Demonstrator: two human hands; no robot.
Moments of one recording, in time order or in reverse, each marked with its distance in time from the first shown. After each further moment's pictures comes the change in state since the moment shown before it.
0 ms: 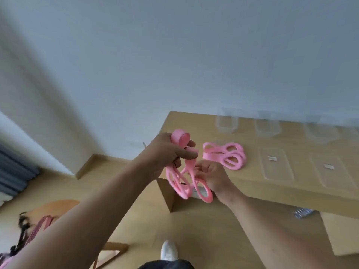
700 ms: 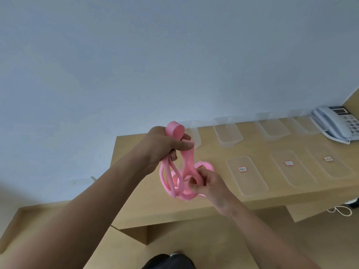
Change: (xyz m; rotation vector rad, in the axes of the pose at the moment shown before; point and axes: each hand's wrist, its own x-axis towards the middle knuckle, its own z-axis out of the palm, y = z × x) left_hand 0.210 0.069 0.030 0.044 -0.344 0.055; right_hand 0.094 0.006 -0.086 0.059 0.331 0.118
